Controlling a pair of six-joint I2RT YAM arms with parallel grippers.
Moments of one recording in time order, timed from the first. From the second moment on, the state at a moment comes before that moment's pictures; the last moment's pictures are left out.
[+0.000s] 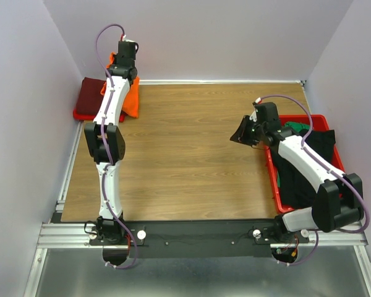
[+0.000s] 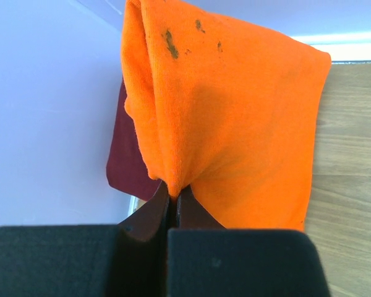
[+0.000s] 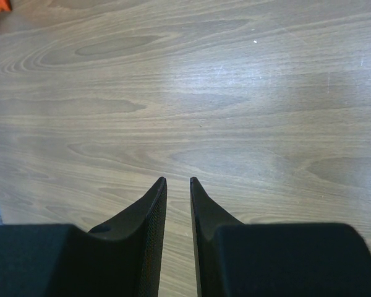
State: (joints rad) left arm -0.10 2.30 2.39 -0.69 -0.53 0.21; right arm 0.30 1.39 1.02 -0.40 -0.20 0.56
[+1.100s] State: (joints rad) left arm -0.06 2.26 2.43 -0.69 -0.52 0.26; right arm 0.39 1.45 1.11 -0.42 -0.14 0.57
